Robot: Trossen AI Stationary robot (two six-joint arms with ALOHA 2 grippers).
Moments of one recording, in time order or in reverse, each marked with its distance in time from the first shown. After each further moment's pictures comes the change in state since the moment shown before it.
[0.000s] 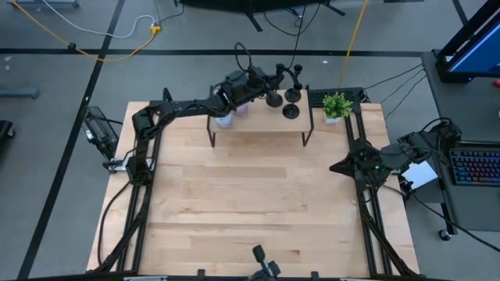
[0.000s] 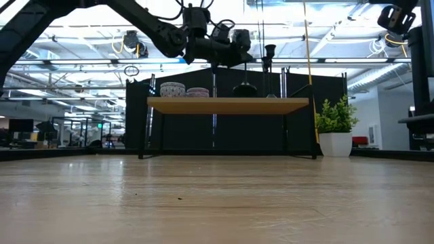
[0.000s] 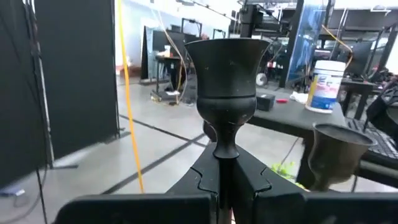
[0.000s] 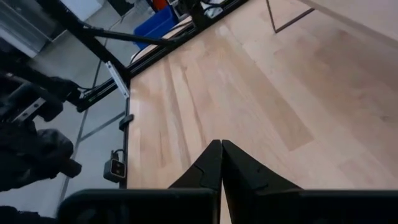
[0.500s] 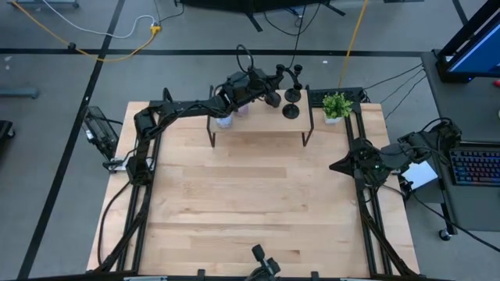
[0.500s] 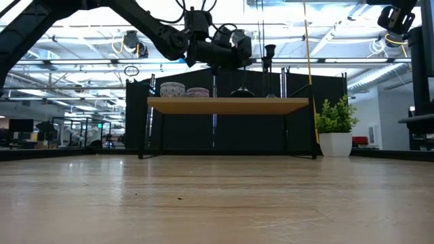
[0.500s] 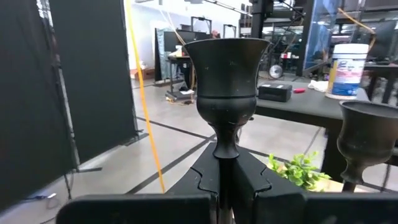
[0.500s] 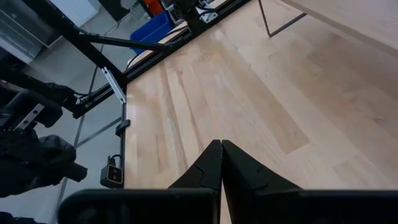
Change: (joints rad) left arm -0.001 0.022 0.002 0.009 -0.047 0.090; right arm 0.000 0.000 0.000 0.000 0.025 0.008
